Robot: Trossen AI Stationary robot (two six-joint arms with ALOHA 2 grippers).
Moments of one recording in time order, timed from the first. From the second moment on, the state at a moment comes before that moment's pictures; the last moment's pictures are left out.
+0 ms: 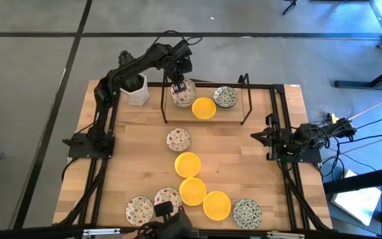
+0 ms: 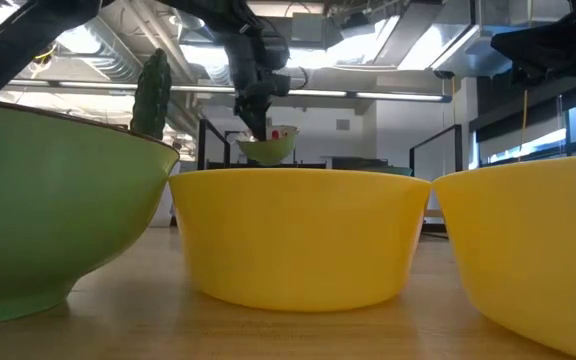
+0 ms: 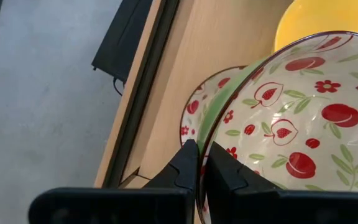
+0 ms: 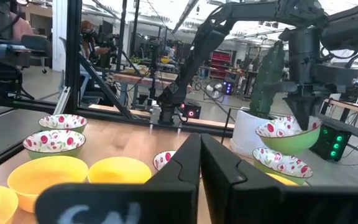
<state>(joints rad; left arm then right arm) 0.65 2.06 2.08 -1.22 0.02 0.33 0.32 0.01 0.10 0.04 0.37 -0.22</state>
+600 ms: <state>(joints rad) 0.64 2.14 2.08 -1.23 -0.01 0.35 0.32 0.01 0.10 0.03 0.37 -0.21</state>
